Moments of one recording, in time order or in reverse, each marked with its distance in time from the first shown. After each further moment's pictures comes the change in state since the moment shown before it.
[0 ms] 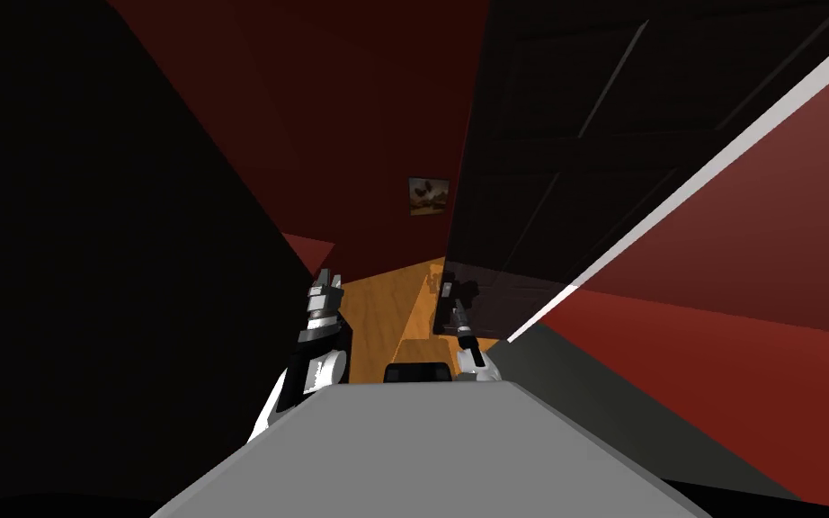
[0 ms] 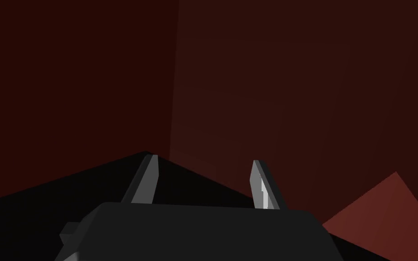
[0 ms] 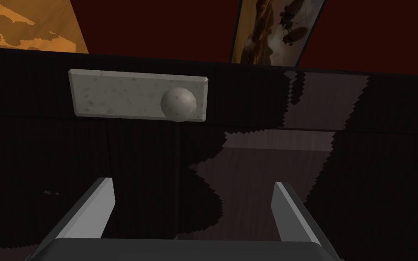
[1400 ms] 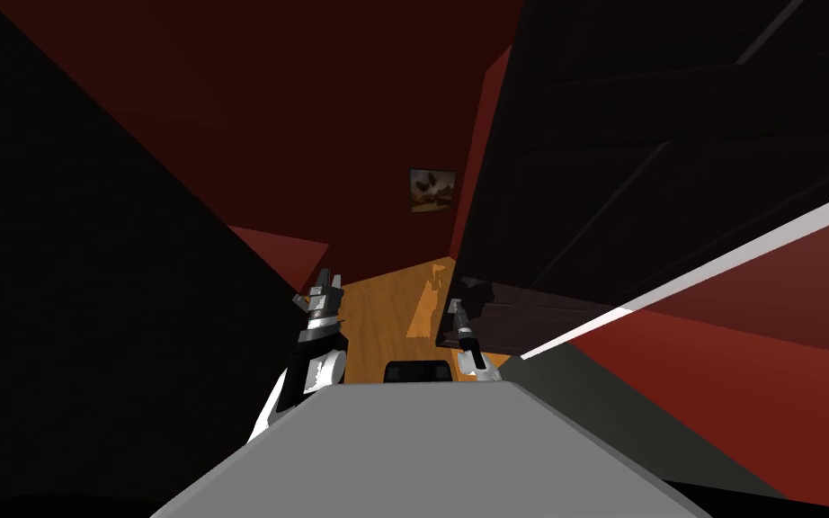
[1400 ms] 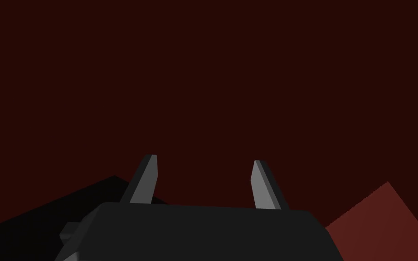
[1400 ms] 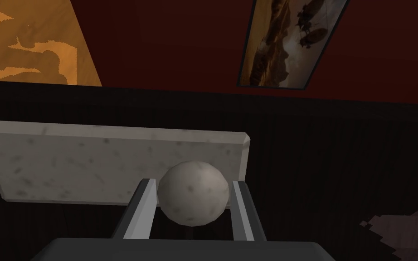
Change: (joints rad) arm 0.005 0.004 -0.013 0.017 -0.005 -0.027 0.005
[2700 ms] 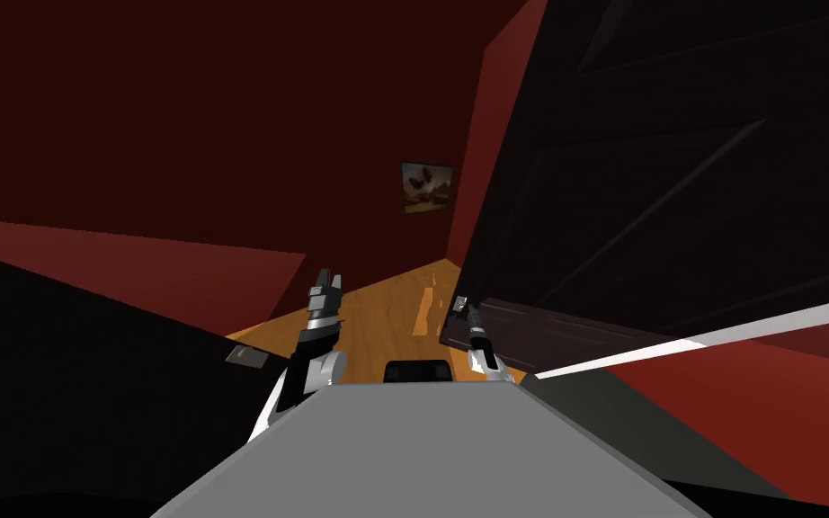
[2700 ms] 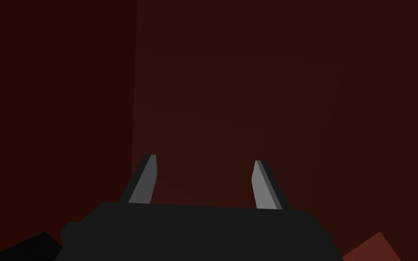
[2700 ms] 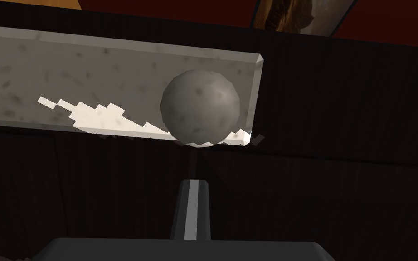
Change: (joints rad) arm -0.002 -0.053 -0.110 -0.005 -0.061 0.018 0.031
